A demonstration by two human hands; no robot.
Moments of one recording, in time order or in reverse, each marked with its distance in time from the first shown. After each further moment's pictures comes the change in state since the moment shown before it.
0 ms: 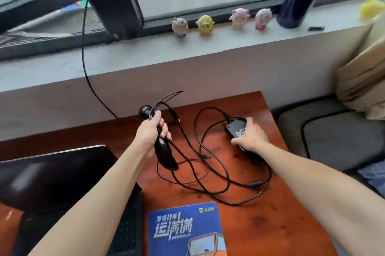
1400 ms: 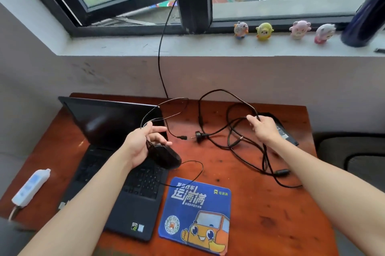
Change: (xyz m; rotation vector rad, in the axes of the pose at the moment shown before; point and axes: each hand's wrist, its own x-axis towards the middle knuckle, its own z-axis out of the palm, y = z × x) left_hand -0.141 -0.018 -0.094 -0.032 0.242 -0.027; right_hand -0.028 -0.065 -0.010 0.614 -0.107 -0.331
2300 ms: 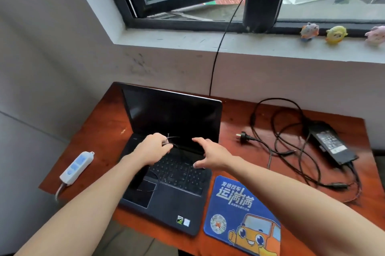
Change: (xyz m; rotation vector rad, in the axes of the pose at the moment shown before) left_hand -0.014 -0.019 -0.152 1.243 0.176 0.125; right_hand -0.128 -0.096 0.242 -0.667 -0.716 -0.412
